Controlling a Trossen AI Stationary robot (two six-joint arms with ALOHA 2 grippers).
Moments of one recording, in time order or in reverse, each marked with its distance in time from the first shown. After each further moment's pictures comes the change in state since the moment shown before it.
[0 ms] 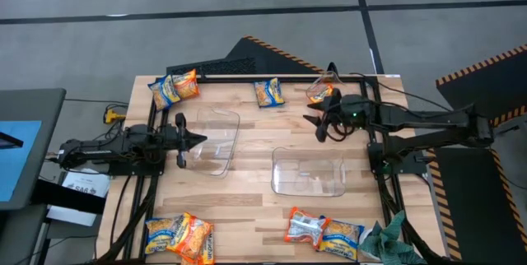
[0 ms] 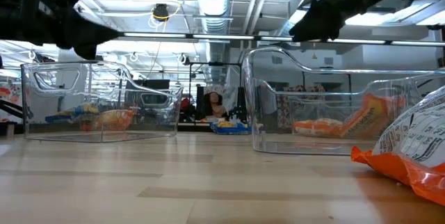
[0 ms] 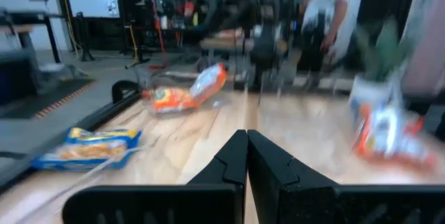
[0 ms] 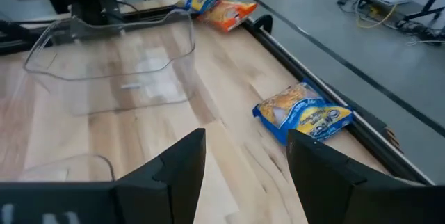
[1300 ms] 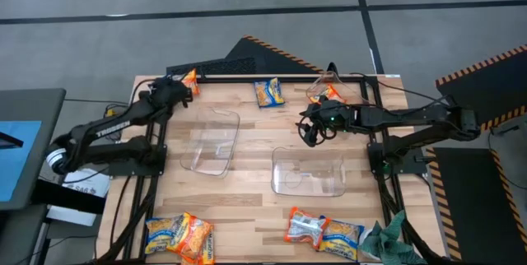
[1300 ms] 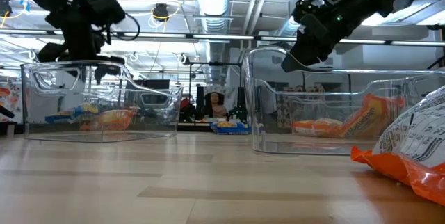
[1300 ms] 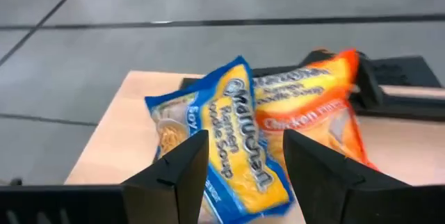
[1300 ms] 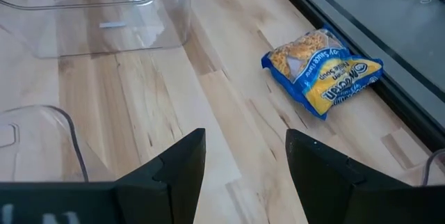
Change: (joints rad) left arm 0.708 0.943 0.510 -0.479 -0.770 -0.537; right arm -0.002 0.231 0.000 0.045 -0.002 -0.001
